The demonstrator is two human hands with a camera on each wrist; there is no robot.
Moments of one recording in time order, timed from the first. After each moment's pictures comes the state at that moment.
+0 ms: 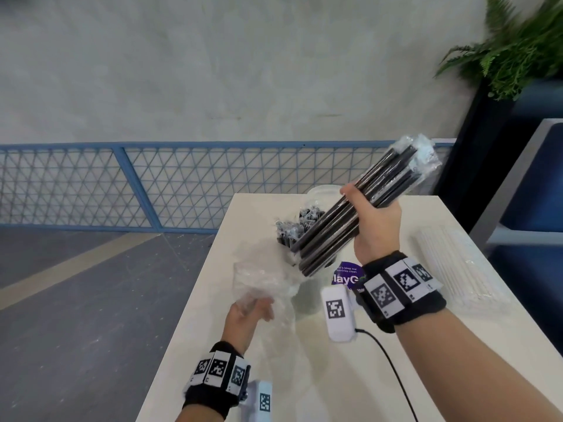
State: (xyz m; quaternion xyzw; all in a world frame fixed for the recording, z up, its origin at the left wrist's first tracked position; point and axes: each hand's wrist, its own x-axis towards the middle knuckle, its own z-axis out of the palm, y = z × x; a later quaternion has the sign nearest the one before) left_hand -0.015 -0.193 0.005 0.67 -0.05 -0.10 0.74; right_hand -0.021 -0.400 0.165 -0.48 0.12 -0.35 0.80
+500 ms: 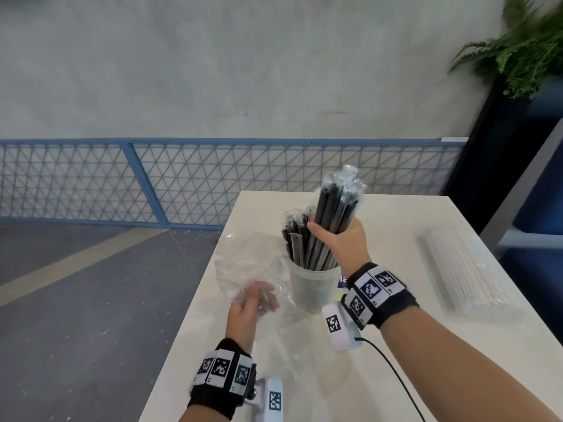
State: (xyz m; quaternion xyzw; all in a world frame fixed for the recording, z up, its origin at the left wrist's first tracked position) left_hand -0.022 -0.199 0.023 0.63 -0.04 -0.05 0.78; right_hand 0.005 -0.387 0.105 -0.71 0.10 -0.25 0.65
